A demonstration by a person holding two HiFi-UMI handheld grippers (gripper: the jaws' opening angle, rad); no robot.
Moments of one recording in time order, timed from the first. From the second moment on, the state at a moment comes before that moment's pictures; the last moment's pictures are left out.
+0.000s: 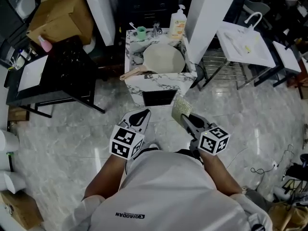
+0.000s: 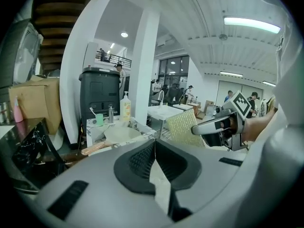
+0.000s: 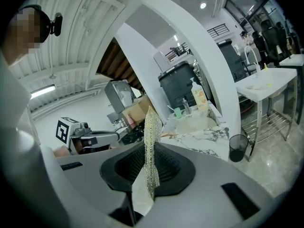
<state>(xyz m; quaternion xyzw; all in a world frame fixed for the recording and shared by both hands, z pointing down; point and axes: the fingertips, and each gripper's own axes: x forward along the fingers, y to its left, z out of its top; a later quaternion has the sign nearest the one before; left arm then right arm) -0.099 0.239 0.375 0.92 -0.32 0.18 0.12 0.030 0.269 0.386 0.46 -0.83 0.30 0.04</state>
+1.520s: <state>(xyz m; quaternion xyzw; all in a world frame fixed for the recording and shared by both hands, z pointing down) -0.026 -0.057 0.449 0.86 -0.39 0.31 0.10 0.129 -0.068 0.453 0.40 -0.85 0.33 0.08</state>
